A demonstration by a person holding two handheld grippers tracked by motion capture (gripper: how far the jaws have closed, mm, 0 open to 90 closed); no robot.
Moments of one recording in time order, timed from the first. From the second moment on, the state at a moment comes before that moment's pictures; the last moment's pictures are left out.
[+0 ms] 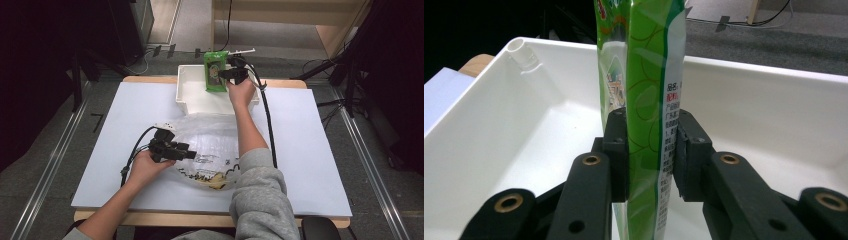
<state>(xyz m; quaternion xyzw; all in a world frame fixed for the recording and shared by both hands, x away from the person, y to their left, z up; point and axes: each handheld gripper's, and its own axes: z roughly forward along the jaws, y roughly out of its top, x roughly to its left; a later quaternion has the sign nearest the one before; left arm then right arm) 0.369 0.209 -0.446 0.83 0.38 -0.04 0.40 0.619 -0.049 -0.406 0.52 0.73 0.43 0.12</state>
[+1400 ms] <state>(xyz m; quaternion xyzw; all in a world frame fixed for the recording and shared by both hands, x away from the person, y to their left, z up) 0.369 0.207 -0.448 0.83 0.38 -0.05 0.40 0.626 -0.048 -0.423 0.54 0.74 0.38 0.12</state>
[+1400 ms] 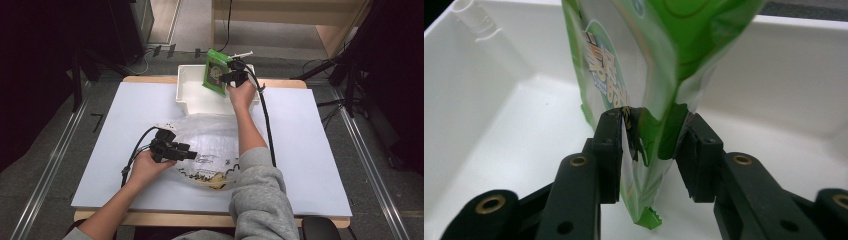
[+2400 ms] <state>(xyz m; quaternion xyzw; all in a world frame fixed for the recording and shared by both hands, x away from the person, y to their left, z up) 0.370 0.206 -0.448 0.83 0.38 -0.05 0.40 0.632 -0.043 -0.433 0.57 0.73 0.37 0.13</state>
